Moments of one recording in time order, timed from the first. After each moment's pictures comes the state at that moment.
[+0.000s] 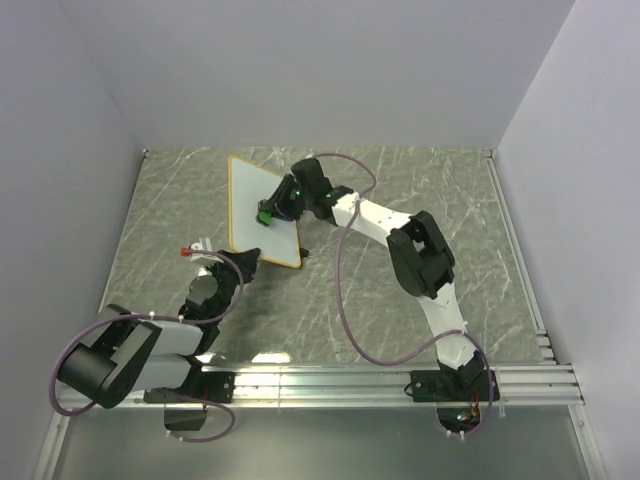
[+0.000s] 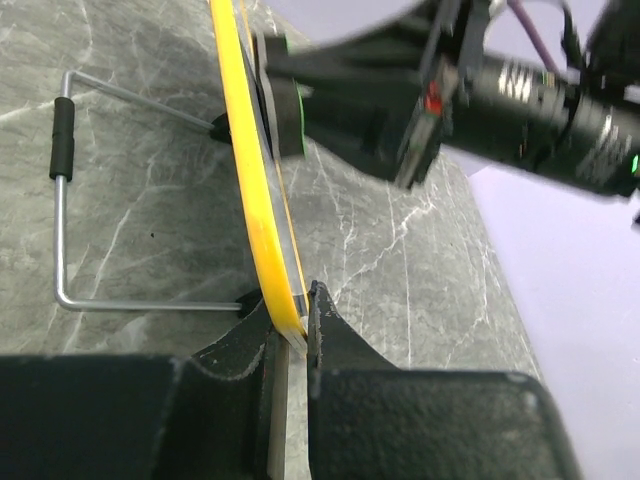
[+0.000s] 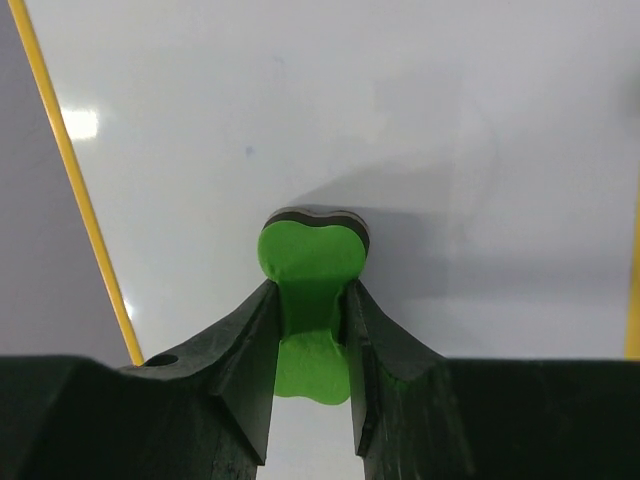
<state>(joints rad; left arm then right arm) -0.46 1.28 0.05 1.21 -0.18 -0.81 0.70 2.28 1.85 -0.19 -0.24 1.09</state>
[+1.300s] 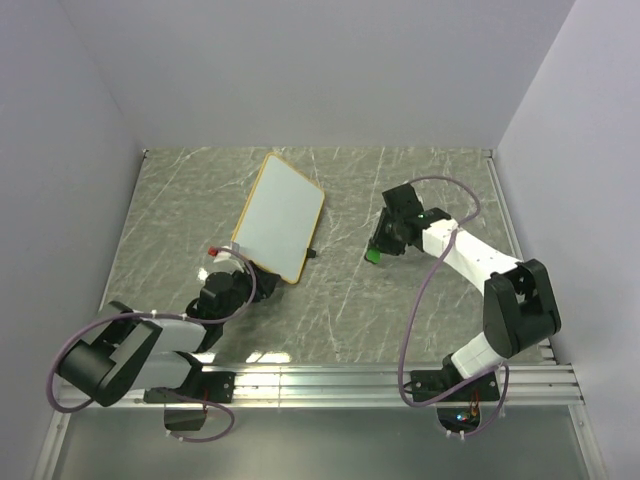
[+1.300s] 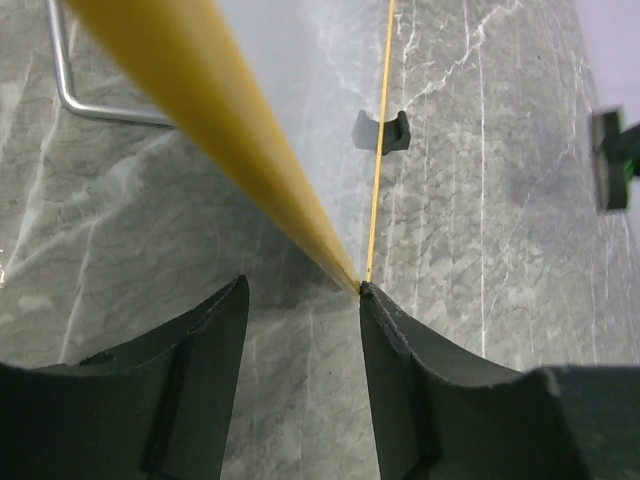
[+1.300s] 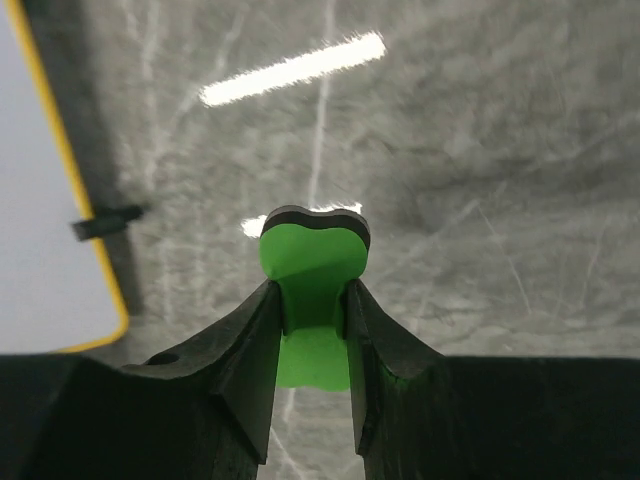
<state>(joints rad) -0.51 1.29 0.09 0.88 -0.01 -0.72 0.41 1.53 1.08 -0.52 0.03 0.73</state>
